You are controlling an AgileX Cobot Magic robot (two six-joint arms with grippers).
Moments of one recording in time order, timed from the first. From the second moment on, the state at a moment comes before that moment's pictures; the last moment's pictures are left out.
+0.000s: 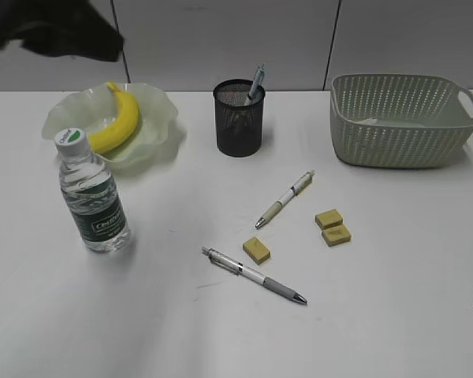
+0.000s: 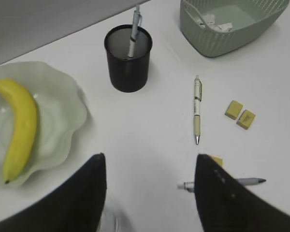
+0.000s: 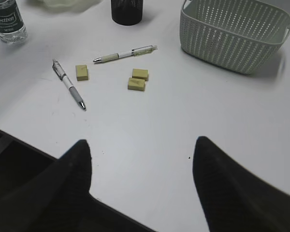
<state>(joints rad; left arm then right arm) -0.50 1.26 -1.17 -0.19 0.71 0.17 0.51 -0.01 -0.51 -0.03 1.04 -0.02</state>
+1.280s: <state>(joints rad) -0.74 2.36 -2.01 -0.14 0.92 0.14 0.51 -0.01 -0.51 -0.03 1.04 -0.02</state>
